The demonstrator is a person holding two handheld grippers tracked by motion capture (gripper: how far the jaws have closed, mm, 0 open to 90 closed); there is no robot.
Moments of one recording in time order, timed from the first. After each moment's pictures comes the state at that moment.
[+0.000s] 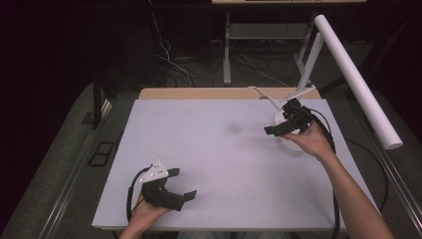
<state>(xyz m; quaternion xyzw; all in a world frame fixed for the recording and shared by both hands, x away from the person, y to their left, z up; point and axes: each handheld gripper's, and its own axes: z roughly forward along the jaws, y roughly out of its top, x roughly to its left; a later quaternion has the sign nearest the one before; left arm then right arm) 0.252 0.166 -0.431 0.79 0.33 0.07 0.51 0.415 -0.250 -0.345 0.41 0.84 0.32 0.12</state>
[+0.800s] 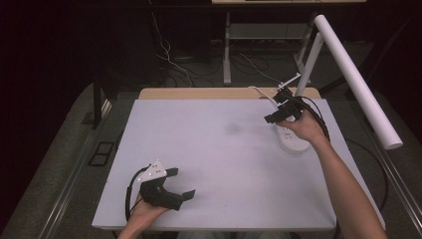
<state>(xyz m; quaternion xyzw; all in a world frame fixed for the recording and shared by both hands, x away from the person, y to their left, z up) 0.252 0.170 -0.431 0.79 0.33 0.07 0.52 0.458 -0.235 -0.342 0.42 0.86 0.24 0.16</state>
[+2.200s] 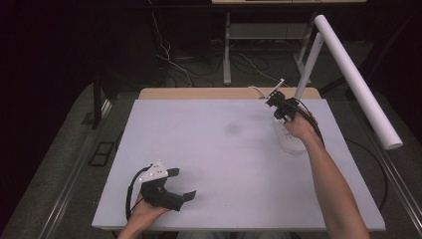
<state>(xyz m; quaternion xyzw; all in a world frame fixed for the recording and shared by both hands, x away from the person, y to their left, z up) 0.252 0.167 -0.431 0.79 0.32 0.07 0.51 0.493 -0.229 -0.384 0.43 0.87 0.10 0.22</state>
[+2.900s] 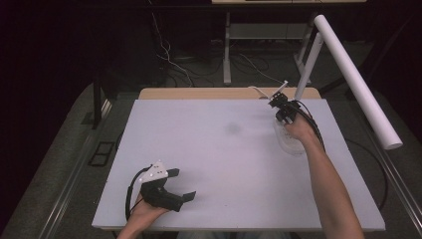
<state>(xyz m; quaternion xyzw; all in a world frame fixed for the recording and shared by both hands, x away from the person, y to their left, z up) 0.252 0.168 -0.432 0.80 0.31 0.07 0.51 0.500 -0.240 -0.400 0.47 0.85 0.11 0.21</state>
